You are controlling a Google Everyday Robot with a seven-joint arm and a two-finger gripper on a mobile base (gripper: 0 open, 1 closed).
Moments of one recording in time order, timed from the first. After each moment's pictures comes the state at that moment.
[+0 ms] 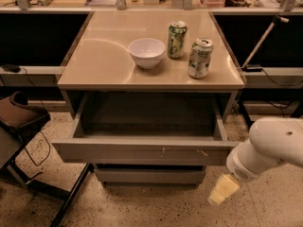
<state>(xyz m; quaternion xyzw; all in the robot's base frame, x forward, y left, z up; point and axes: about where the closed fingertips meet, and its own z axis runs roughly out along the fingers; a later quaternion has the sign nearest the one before) 0.414 -0.221 0.618 -0.45 0.88 0.07 0.10</state>
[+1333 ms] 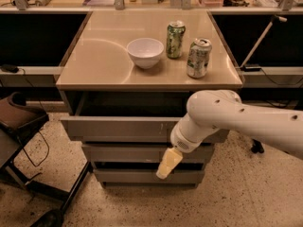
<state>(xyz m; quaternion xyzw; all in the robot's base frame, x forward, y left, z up) 0.493 -0.072 0.632 -0.53 0.83 0.12 0.14</state>
